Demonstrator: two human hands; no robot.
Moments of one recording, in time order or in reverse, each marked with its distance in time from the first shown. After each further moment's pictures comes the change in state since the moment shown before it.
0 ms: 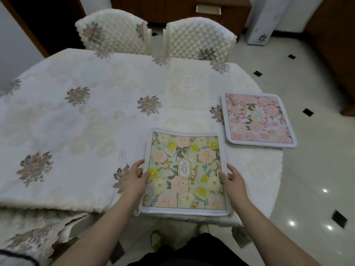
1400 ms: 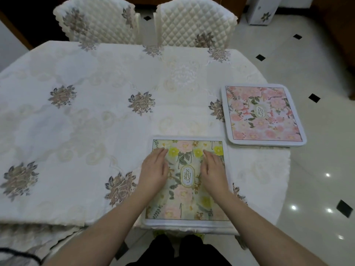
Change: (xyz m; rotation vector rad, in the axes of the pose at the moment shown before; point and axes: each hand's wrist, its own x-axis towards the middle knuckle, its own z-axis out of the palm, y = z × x) left_hand 0.058 0.010 0.068 0.850 -0.029 0.679; right_hand 0.041 -0.026 0.056 -0.554 -0.003 -0.461
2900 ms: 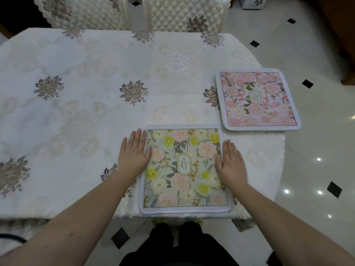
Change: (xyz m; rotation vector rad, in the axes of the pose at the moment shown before) left_hand 0.024 -0.068 0.000 0.433 -0.226 -0.095; right_hand -0.010 0.088 -0.011 -0.437 -0.038 0.079
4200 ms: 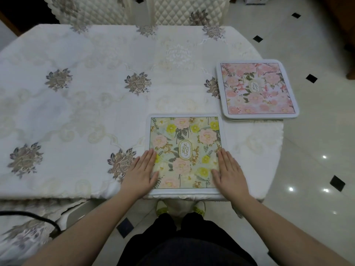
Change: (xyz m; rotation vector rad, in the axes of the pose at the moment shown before) left_hand -0.115 0.006 0.019 0.012 -0.139 0.208; right_hand -0.083 -0.004 -0.003 -0.104 -0.146 -0.105
